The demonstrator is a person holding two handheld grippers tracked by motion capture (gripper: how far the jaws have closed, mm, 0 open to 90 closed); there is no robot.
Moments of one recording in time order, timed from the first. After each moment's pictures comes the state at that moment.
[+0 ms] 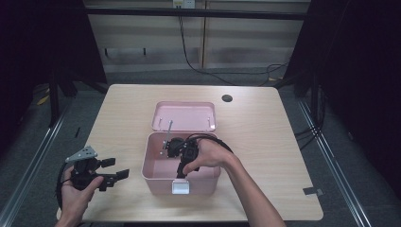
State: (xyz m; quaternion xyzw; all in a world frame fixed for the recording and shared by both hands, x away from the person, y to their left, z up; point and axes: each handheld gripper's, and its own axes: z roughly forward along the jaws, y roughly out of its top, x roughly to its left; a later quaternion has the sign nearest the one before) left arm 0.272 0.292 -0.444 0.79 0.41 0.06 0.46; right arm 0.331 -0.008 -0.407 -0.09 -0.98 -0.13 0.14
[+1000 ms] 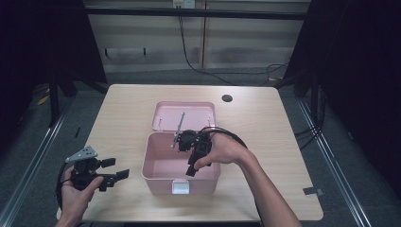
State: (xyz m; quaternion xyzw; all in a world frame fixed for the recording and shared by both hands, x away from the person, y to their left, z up) left arm 0.271 0.291 -0.444 0.78 0.41 0.05 0.46; right arm 0.322 -0.040 -0.368 -0.11 -0.98 -0.13 0.09
